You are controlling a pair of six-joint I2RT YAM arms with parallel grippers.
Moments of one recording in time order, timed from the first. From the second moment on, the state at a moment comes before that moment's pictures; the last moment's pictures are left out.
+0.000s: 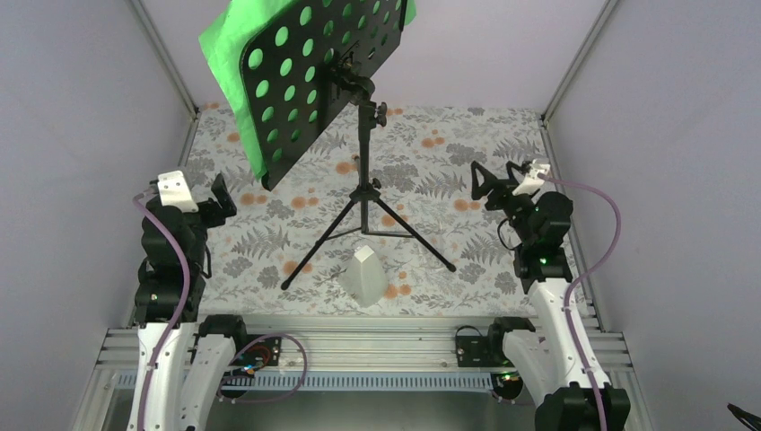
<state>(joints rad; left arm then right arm) 0.01 0.51 0.79 -0.47 -0.20 -0.17 -0.01 0.78 0.57 0.21 -0.28 0.34</state>
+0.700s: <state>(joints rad) 0.01 0.58 0.75 -0.26 0.06 -0.09 0.42 1.08 0.60 0.06 -0.54 0.07</state>
